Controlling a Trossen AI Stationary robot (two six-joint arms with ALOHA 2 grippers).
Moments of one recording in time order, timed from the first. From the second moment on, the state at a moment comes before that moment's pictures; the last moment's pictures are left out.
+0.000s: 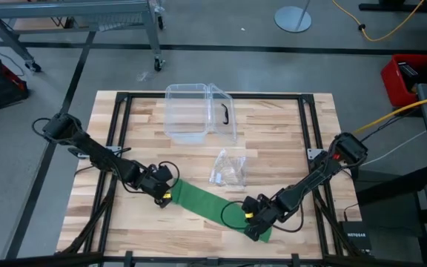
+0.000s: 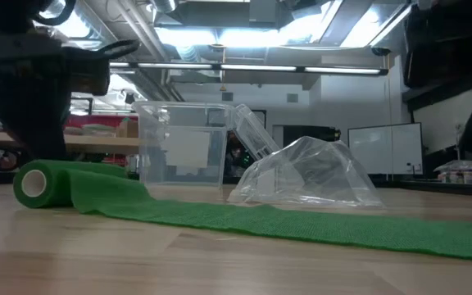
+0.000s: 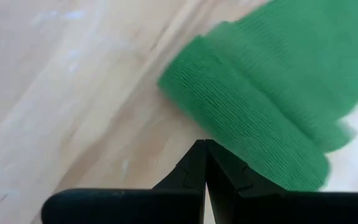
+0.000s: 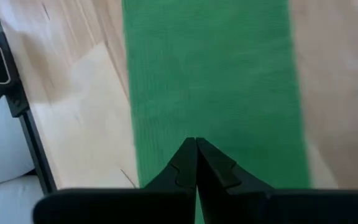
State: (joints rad) left arm -0.49 1.40 0.63 -0.38 -0.28 -1.05; right arm 0.67 1.79 0.94 -0.18 0.12 1.18
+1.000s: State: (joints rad) left arm -0.49 1.40 0.63 -0.34 -0.28 -1.07; right arm 0.81 1.84 0.94 -0.29 0.12 1.46
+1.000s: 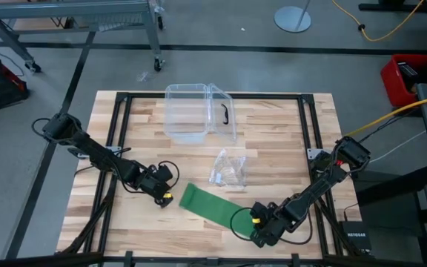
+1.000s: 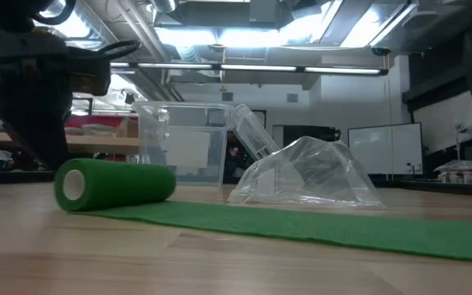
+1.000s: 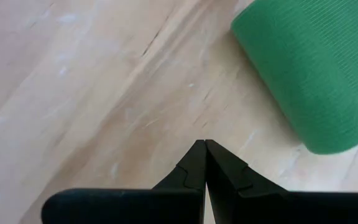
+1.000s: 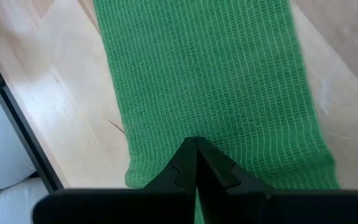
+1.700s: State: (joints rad) left arm -0.49 1.56 0.63 0.03 -0.28 -1.07; right arm 0.81 1.84 0.94 -0.28 0.15 1.45
